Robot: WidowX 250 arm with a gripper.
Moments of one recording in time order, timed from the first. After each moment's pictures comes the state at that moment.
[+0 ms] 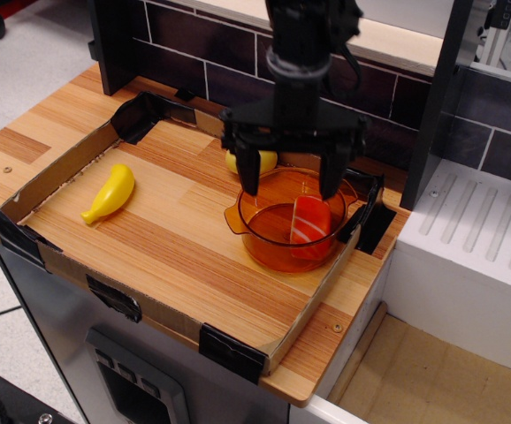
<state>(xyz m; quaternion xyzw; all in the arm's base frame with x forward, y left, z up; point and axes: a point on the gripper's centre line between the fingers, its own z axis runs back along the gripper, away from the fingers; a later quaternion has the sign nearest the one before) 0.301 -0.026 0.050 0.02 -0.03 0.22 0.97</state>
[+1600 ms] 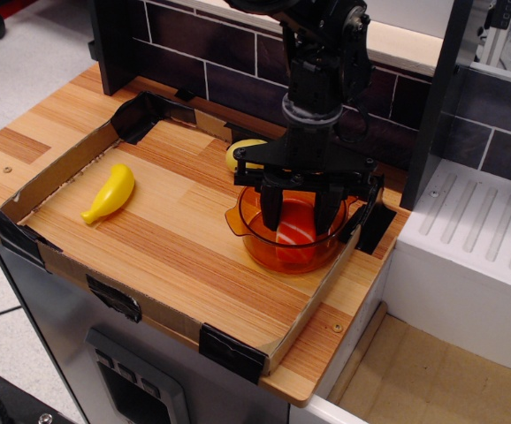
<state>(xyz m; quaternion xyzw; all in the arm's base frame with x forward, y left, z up) 0.299 -0.029 0.023 0.03 -0.01 0.22 0.97</state>
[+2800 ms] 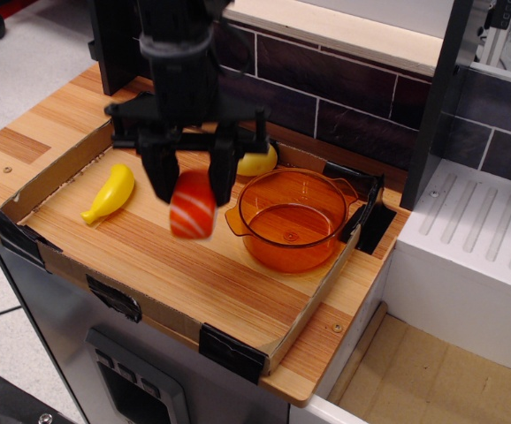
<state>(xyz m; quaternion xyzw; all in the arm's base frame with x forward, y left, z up) 0.240 0.029 0.077 -0.02 0.01 0.20 0.98</state>
